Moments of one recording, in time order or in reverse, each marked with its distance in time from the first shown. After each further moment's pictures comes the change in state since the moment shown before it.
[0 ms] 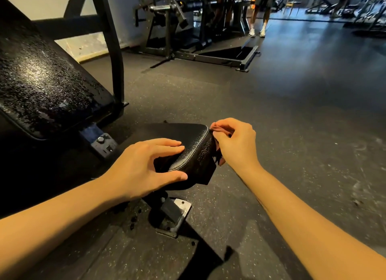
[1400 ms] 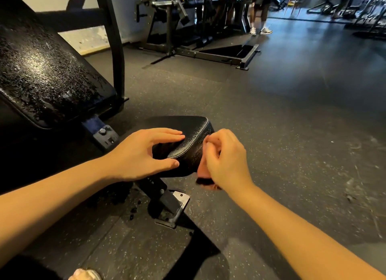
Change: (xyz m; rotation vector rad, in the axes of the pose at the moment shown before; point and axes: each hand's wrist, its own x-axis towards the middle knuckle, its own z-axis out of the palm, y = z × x) left_hand 0.001 -0.008 -0.007 -0.041 -0.075 0.033; right_hand -0.064 -0.002 0.005 -0.154 -0.028 -0.222
